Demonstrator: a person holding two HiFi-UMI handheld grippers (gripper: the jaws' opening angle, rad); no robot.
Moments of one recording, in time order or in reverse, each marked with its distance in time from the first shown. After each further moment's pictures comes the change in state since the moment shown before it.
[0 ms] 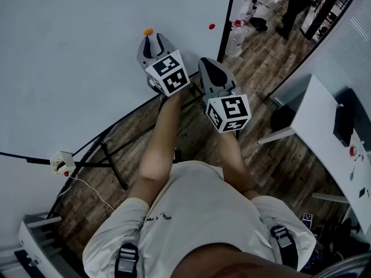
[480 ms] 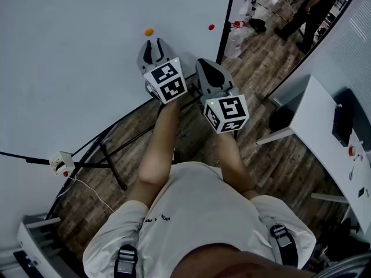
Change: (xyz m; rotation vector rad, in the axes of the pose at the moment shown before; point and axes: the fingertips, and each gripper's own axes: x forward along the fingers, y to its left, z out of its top) left arm -0.017 0.001 -0.003 0.022 0.004 -0.065; right arm 0.001 0.012 0.002 -0.006 -0.002 0.017
